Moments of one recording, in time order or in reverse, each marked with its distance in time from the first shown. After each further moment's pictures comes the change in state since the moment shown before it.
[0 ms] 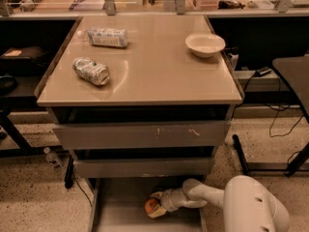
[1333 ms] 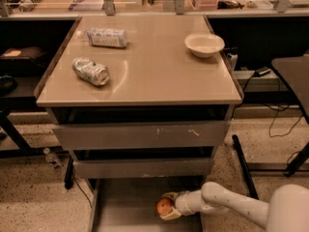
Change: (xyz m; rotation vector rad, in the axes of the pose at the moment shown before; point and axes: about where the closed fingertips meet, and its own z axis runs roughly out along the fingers) arm -0.024 0.032 -0.093 0.068 -0.021 -0.051
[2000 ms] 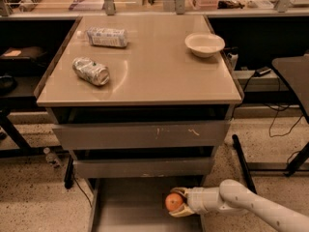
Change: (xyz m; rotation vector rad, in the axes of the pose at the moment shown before) arm -0.052 0.014 -0.095 0.056 -0.069 -0.103
